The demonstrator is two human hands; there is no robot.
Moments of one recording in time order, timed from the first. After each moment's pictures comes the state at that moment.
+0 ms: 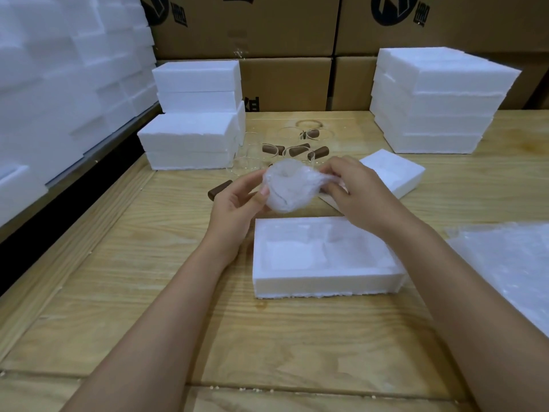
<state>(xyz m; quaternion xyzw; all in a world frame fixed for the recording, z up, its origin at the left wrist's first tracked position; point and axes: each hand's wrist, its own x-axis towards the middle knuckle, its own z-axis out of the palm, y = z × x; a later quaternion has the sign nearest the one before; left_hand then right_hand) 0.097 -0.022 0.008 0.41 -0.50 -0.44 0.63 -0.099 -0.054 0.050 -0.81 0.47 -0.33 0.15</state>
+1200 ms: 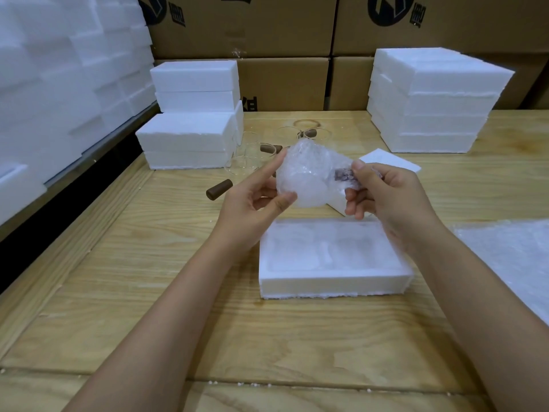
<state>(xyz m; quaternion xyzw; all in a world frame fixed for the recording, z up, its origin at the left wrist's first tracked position) 0.085 -0.010 0.022 0.40 -0.64 -0.33 0.56 -0.122 -0.030 0.051 -0.56 0.41 -0.54 0.47</state>
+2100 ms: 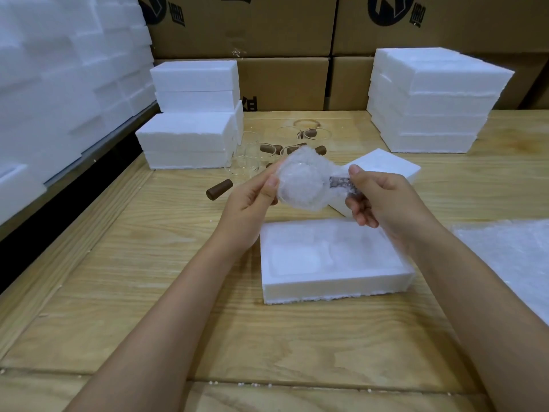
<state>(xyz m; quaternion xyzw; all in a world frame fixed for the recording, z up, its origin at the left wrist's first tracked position) 0.081 -0.011 0.024 0.40 -0.64 -0.36 0.55 -0.124 -0.031 0.049 -0.59 0.47 -0.46 0.47</state>
